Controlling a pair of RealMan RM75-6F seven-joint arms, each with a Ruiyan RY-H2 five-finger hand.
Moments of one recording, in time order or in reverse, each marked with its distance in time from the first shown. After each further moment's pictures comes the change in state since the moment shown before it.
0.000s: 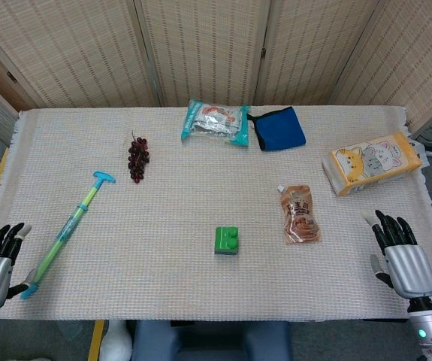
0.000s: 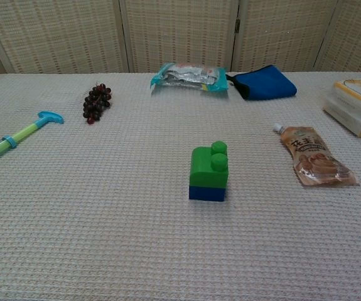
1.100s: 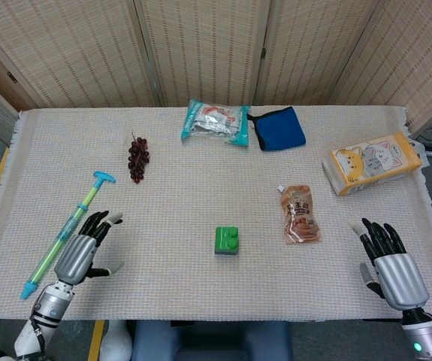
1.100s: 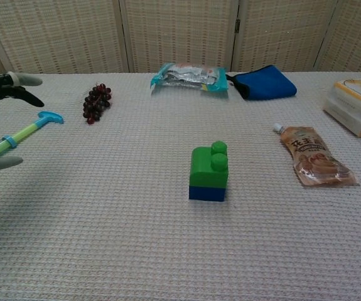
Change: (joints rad) left arm -0.240 -0.224 -0.072 -0.059 0.018 -0.235 -0.175; right arm -0.022 0.000 -0.046 -0.034 -0.116 0.055 -0.018
